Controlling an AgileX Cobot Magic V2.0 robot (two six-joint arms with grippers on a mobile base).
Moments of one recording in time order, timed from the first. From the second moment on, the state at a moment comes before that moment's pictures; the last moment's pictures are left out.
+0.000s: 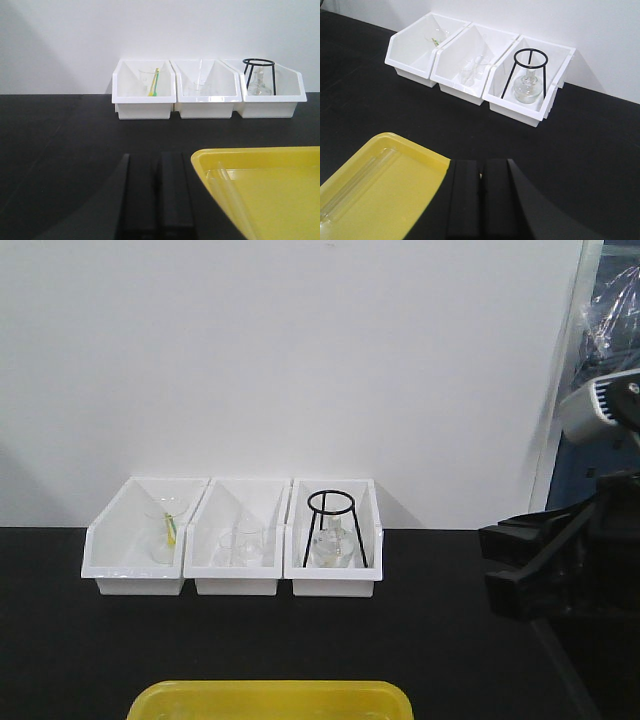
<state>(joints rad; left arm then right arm) -0.03 -0.01 0.03 0.03 0.12 -0.14 0.50 1.05 -1.16 -0.04 0.65 0.05</state>
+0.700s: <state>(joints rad) -0.03 -0.01 0.03 0.03 0.12 -0.14 0.05 0.32 -0.30 -0.16 0.30 0.05</state>
